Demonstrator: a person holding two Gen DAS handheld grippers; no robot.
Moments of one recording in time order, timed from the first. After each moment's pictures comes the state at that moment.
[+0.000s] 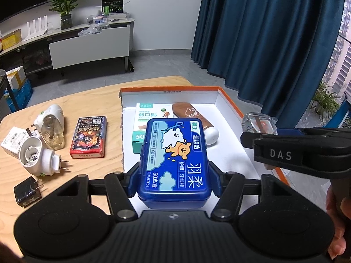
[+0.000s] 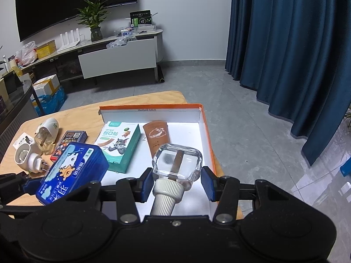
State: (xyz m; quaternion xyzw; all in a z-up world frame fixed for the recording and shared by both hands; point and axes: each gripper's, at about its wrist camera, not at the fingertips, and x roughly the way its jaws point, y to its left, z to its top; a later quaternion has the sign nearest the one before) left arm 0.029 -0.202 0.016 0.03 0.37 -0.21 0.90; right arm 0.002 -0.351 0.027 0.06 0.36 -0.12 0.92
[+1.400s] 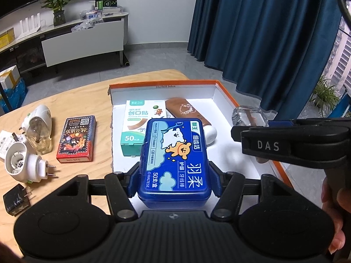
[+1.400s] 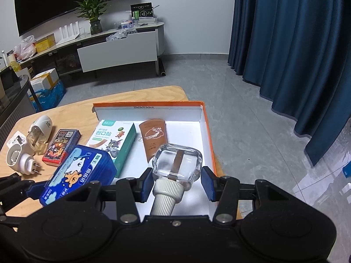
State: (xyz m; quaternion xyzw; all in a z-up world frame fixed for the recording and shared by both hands) left arm 0.048 -0.218 0.005 0.04 0.39 -0.22 0.89; right arm 0.029 -0.363 0.016 0.06 0.38 -0.11 0.92
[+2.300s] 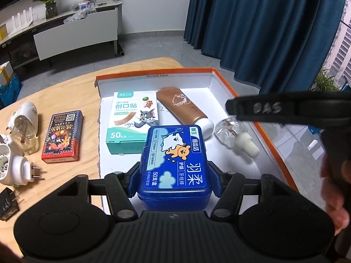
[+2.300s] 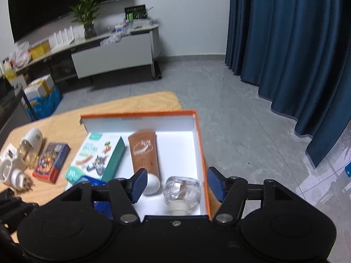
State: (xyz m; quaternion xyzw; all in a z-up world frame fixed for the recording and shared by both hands) left arm 0.062 -0.238 -0.007 0.05 0.42 -0.23 0.88; right arm 0.047 -0.388 0.017 0.08 0.36 -0.12 0.92
